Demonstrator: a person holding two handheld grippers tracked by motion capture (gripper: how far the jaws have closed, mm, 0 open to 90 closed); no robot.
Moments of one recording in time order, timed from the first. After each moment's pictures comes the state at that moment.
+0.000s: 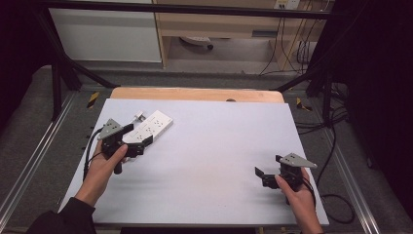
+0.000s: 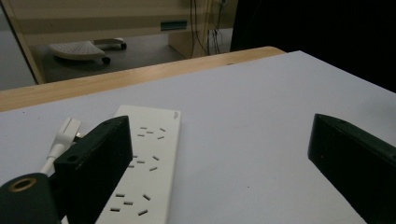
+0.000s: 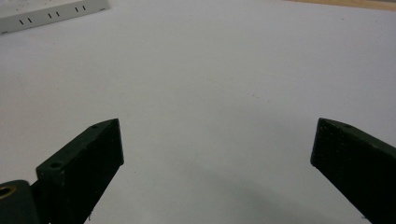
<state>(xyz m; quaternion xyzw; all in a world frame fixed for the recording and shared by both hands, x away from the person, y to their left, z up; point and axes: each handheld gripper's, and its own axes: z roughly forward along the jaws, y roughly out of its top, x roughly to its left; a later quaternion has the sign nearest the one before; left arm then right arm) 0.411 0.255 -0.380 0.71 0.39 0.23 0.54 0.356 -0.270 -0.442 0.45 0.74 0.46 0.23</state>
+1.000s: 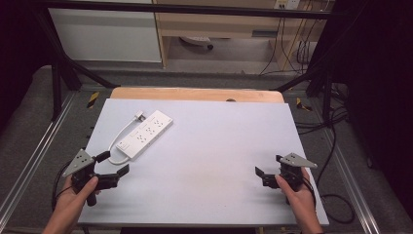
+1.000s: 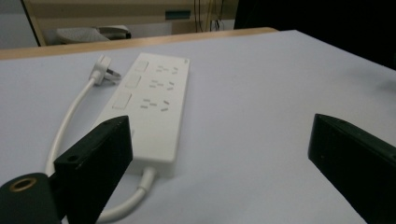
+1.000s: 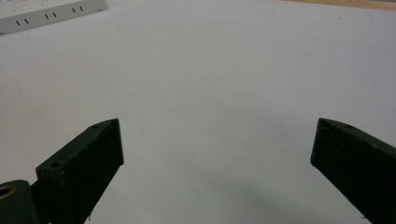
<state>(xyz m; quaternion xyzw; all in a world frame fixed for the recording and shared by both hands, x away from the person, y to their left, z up) 0.331 0.315 -0.412 0.72 0.41 0.22 0.52 0.356 -0.270 -0.442 0.45 0.73 0.46 0.23</state>
